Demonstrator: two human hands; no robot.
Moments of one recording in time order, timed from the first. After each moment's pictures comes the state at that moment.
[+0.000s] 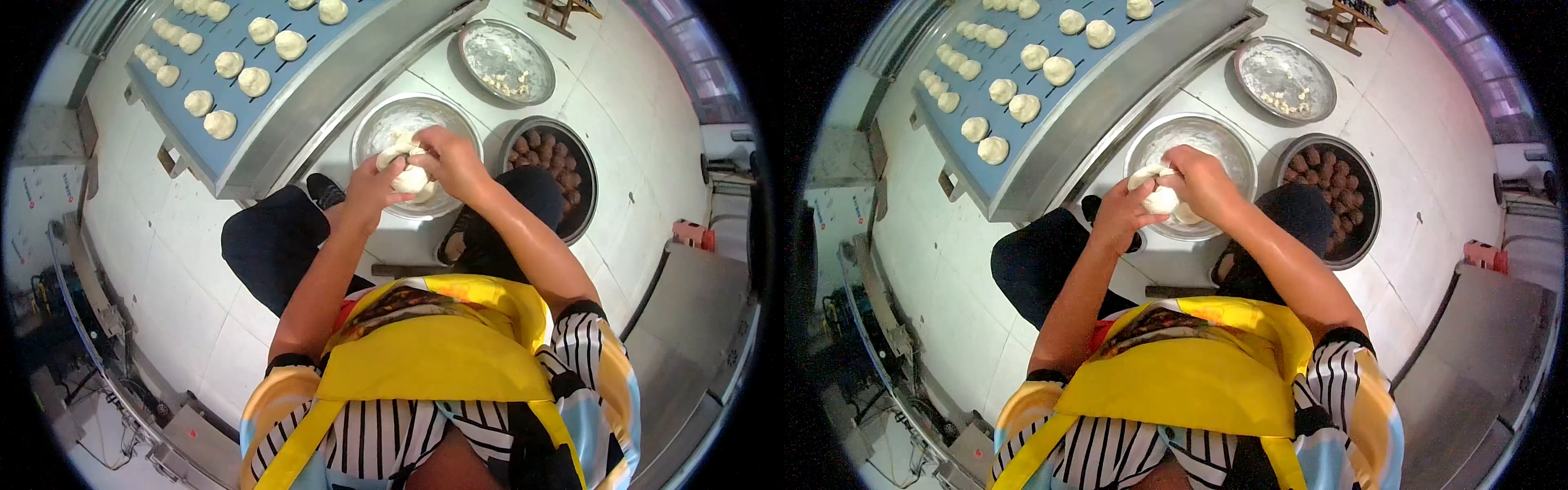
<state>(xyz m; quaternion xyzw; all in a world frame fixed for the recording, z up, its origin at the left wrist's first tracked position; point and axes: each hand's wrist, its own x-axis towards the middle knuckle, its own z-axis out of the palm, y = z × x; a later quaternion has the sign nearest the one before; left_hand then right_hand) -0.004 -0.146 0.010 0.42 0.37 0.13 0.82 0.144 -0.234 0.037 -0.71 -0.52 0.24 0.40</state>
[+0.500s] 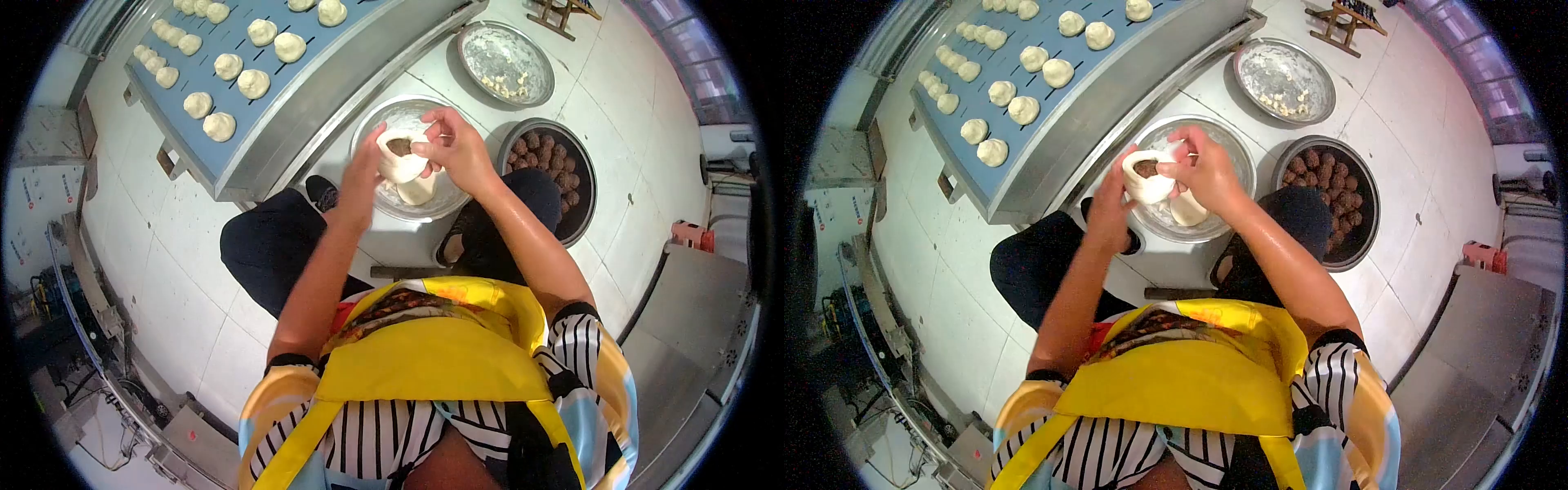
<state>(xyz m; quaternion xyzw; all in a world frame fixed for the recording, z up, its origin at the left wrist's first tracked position) -0.006 -0.137 0.018 0.63 0.27 0.20 0.70 0.151 -0.227 0.041 -0.65 -0.34 0.42 0.54</state>
